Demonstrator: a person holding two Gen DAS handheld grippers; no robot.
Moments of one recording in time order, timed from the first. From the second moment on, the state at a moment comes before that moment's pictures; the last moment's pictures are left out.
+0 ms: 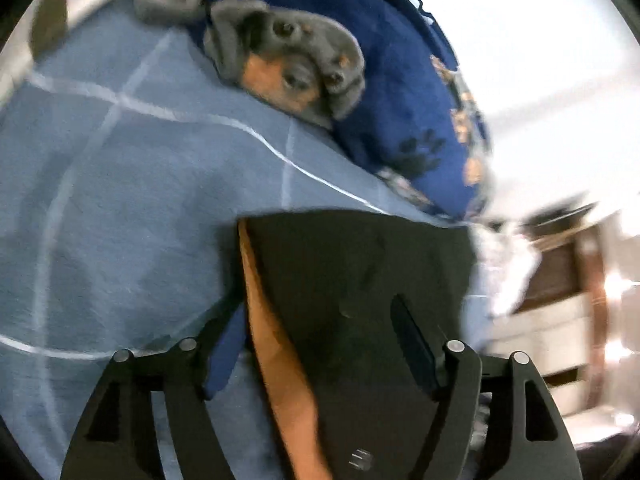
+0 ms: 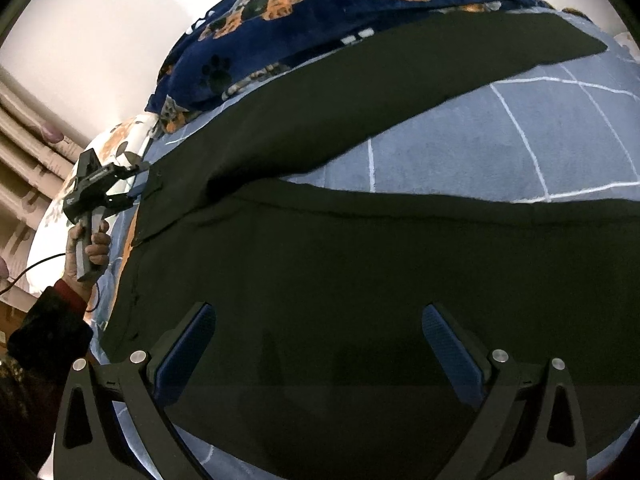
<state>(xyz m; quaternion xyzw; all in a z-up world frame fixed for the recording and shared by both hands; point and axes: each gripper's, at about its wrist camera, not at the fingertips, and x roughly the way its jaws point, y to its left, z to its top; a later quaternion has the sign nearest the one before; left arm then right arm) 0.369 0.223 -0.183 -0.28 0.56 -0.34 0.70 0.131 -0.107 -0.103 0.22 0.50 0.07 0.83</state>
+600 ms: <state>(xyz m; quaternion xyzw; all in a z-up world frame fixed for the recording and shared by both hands) 0.290 0.135 -0.094 -0.06 0.40 -0.24 0.88 0.173 -0.130 -0.069 0.26 0.45 0.12 0.85</state>
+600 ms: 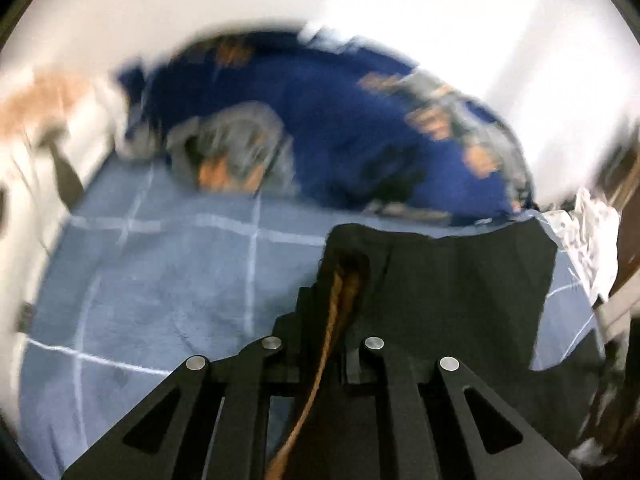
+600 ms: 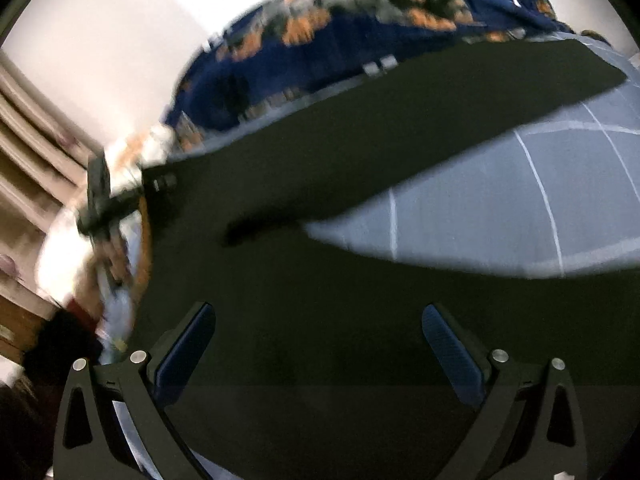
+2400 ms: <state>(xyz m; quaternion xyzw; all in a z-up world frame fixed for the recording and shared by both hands) 0.026 0.163 -0.125 -0.04 0.42 -0.19 0.89 0.035 -0.226 -0.157 0.52 0.47 0.06 0.71</state>
